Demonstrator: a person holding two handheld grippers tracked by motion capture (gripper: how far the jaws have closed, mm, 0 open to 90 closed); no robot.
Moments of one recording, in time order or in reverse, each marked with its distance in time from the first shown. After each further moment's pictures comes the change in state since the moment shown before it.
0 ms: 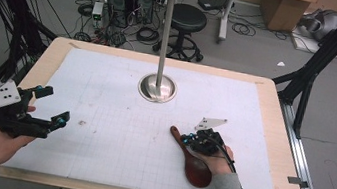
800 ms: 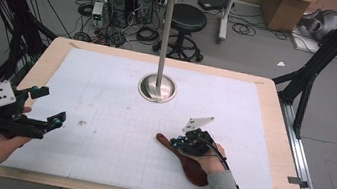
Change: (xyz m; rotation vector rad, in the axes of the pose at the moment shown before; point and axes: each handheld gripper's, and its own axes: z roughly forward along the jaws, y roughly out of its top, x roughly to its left) left arm 0.002 -0.001 -0.006 0.001 0.011 -0.004; right arm 0.018 0.016 0.015 0.052 0.120 -0.082
